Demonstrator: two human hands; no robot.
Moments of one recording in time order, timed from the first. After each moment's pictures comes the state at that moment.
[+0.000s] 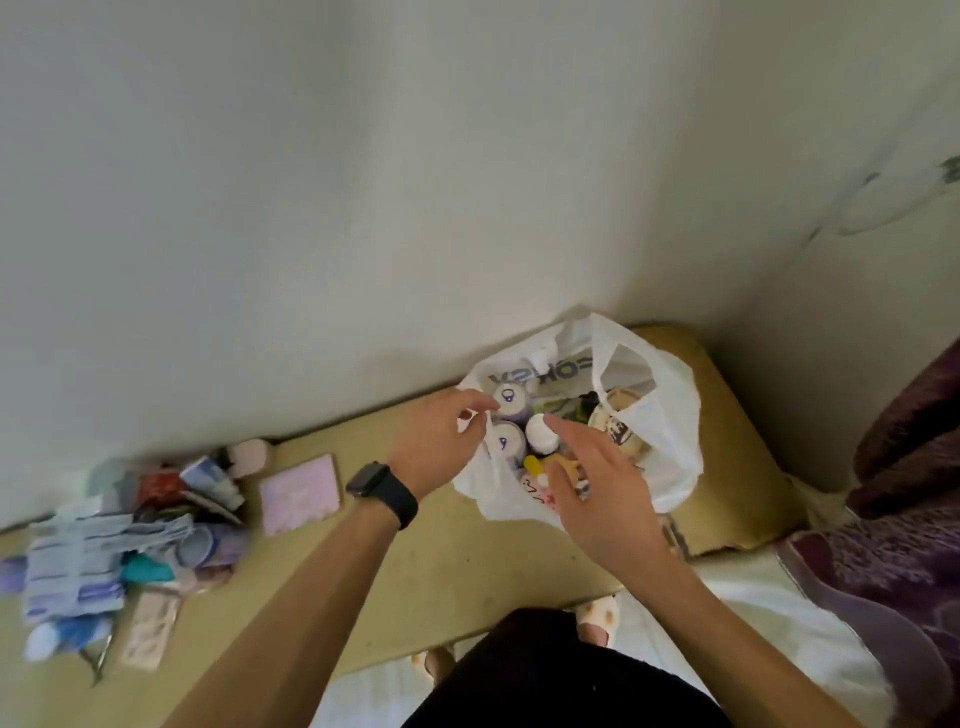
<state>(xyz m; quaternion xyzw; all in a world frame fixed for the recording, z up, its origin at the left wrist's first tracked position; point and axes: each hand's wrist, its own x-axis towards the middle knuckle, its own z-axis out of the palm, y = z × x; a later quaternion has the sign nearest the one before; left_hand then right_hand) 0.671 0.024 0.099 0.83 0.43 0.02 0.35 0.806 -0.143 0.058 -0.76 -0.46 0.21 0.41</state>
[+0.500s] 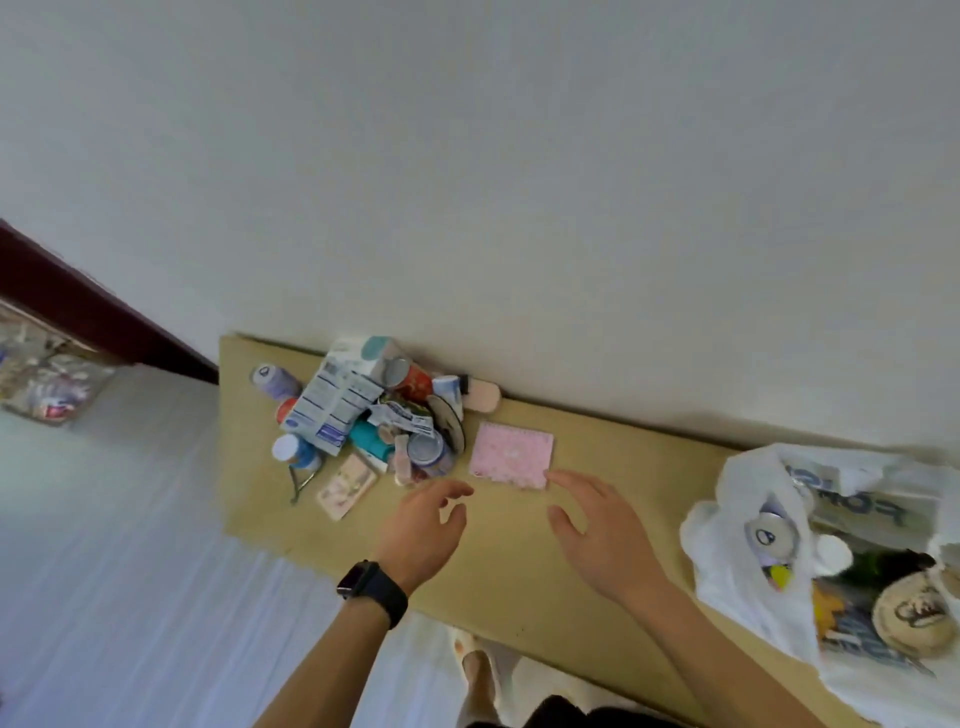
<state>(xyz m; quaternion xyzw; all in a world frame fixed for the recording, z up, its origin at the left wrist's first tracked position) 0.334 -0.002 0.076 0.65 0.70 0.08 0.30 0.568 -0.010 0.055 -0.62 -0.67 0.35 0.21</state>
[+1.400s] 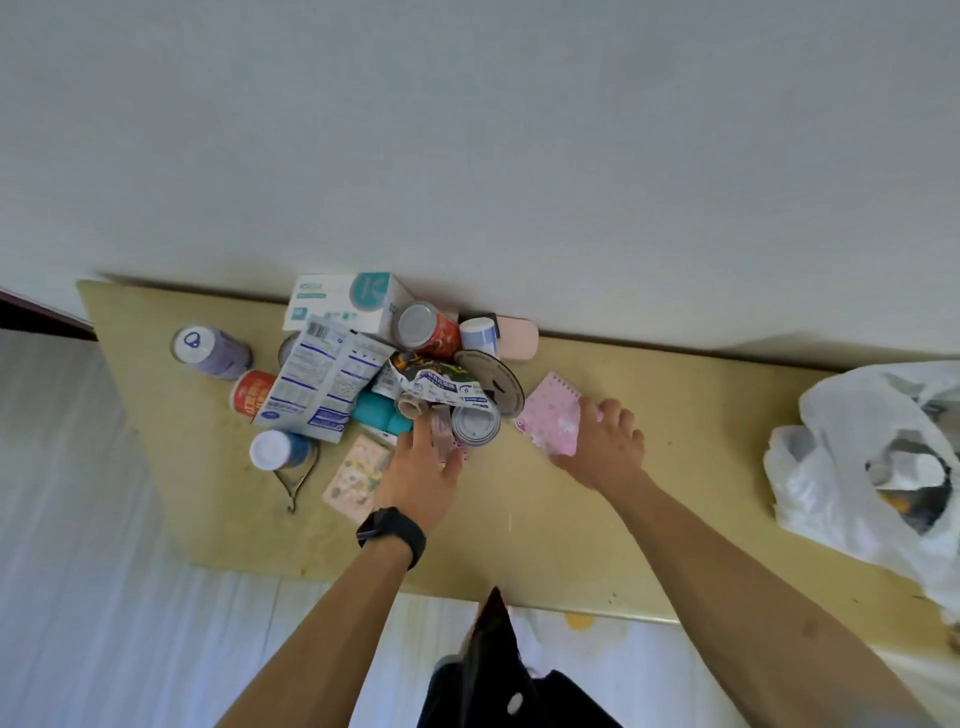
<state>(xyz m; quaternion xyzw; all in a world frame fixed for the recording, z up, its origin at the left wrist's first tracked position) 0.199 0.095 -0.041 0.61 0.70 0.03 0.36 0.438 0.093 -0.076 -0.79 -0.53 0.26 -0.16</state>
